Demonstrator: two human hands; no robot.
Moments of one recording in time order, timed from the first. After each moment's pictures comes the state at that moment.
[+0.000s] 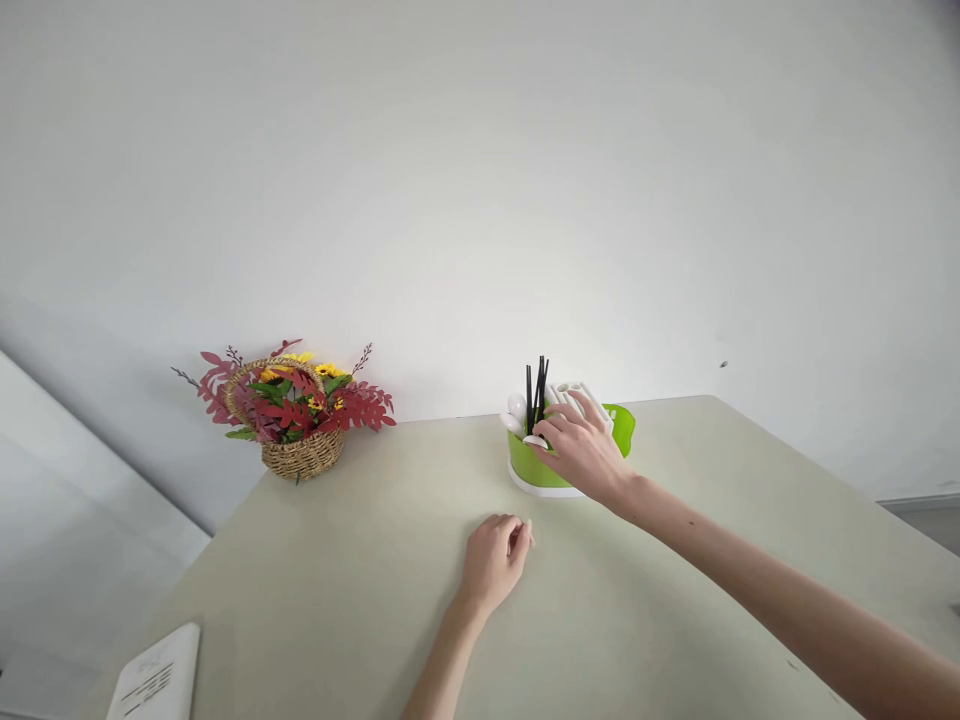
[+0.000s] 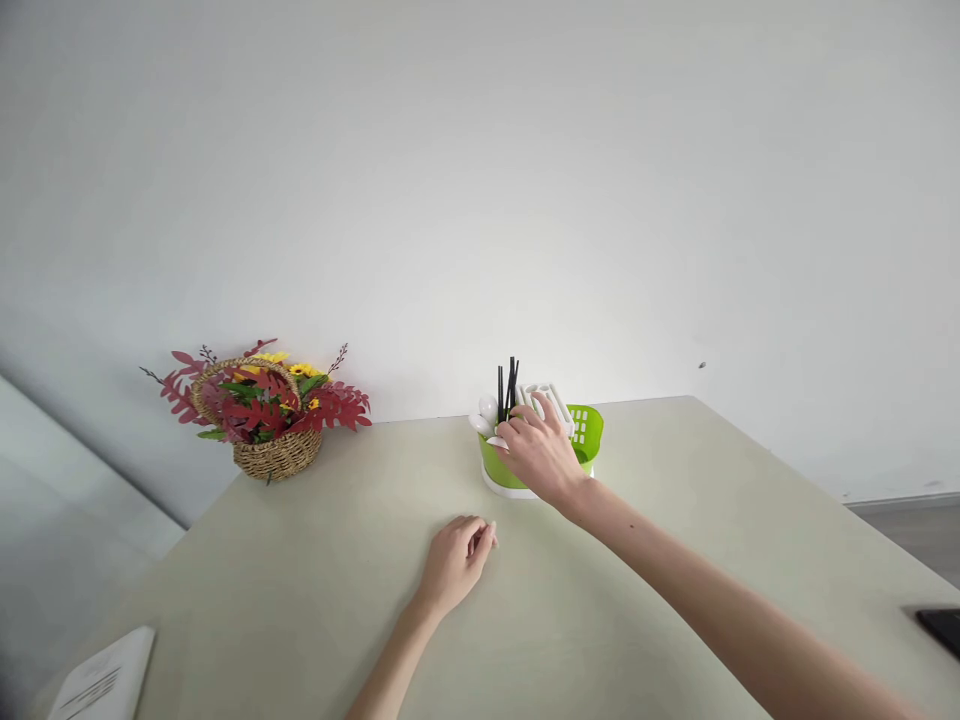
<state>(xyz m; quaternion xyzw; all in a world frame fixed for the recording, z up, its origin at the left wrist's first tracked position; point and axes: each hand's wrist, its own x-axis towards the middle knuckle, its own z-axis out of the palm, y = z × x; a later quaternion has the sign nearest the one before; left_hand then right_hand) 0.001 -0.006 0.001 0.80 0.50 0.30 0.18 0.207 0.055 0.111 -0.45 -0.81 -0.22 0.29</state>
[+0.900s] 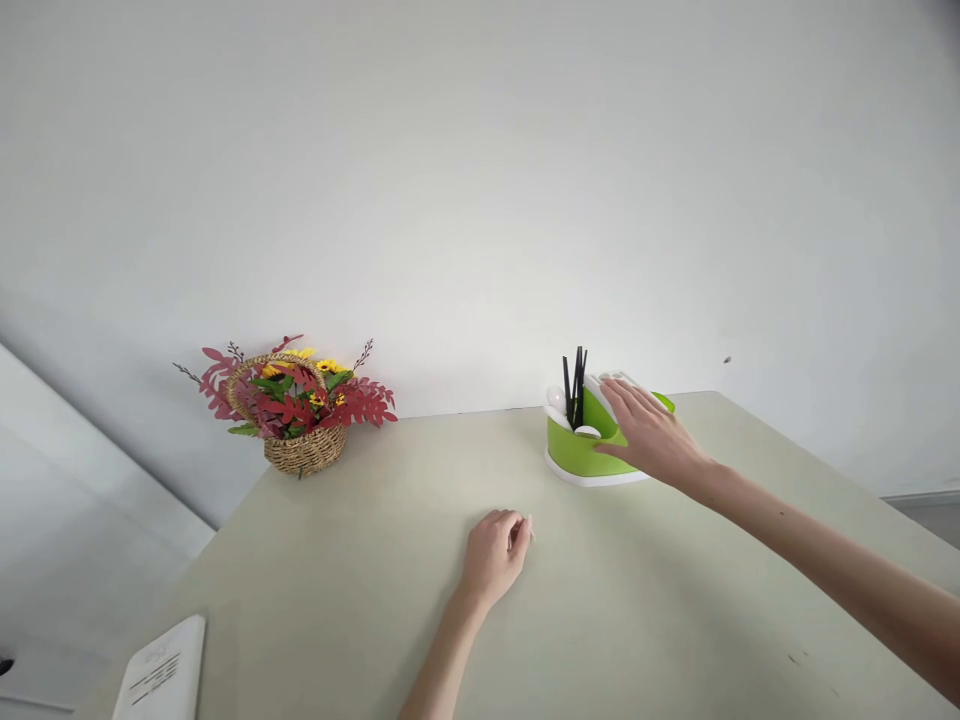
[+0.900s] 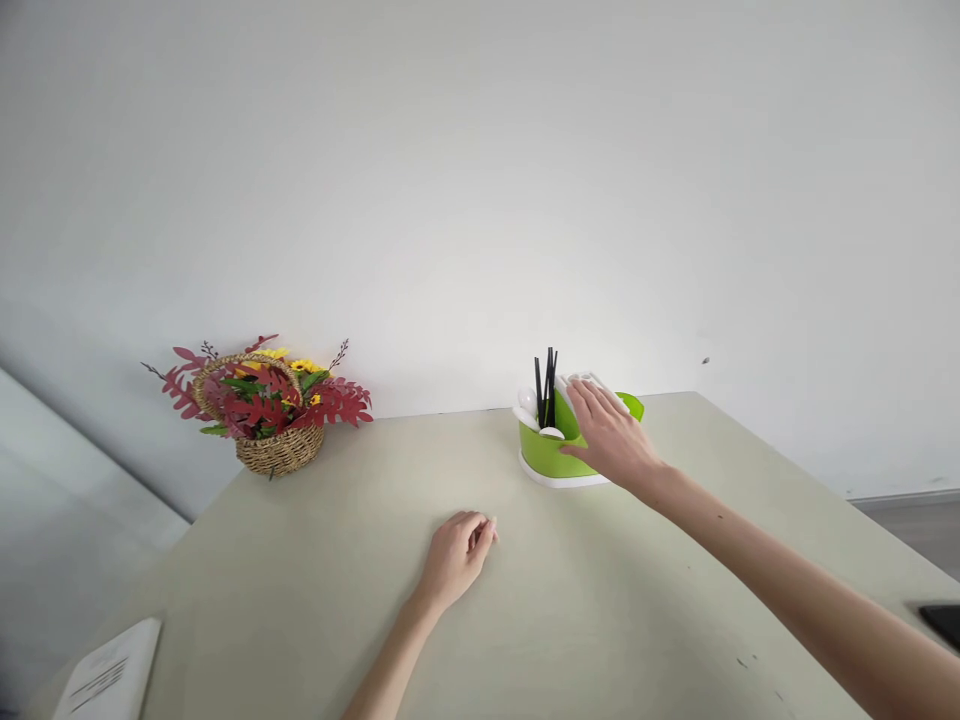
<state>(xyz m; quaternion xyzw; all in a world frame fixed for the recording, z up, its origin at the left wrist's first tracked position) -0.004 -0.006 0.002 0.79 0.50 0.29 0.19 0.313 0.075 0.076 -0.52 -0.79 -0.22 0.22</state>
